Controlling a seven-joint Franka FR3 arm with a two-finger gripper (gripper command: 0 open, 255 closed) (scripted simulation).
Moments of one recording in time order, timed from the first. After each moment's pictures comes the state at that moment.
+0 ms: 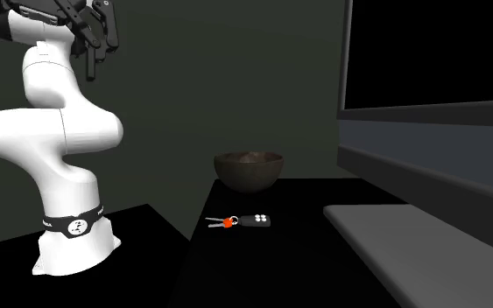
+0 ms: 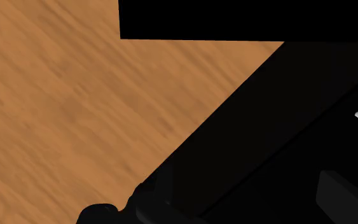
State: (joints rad) arm 0.02 -0.79 0.00 -2.40 -0.12 1.69 0.05
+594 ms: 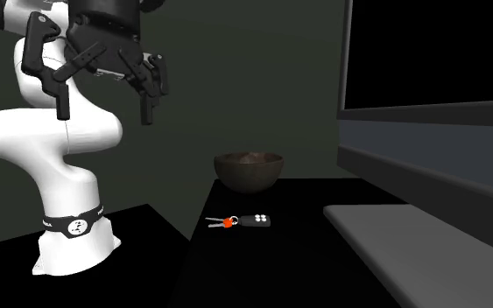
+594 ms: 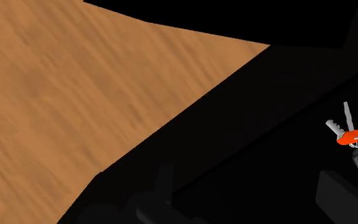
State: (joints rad) arm 0.11 -0.70 0.04 -2.50 -0.06 1.86 0.02
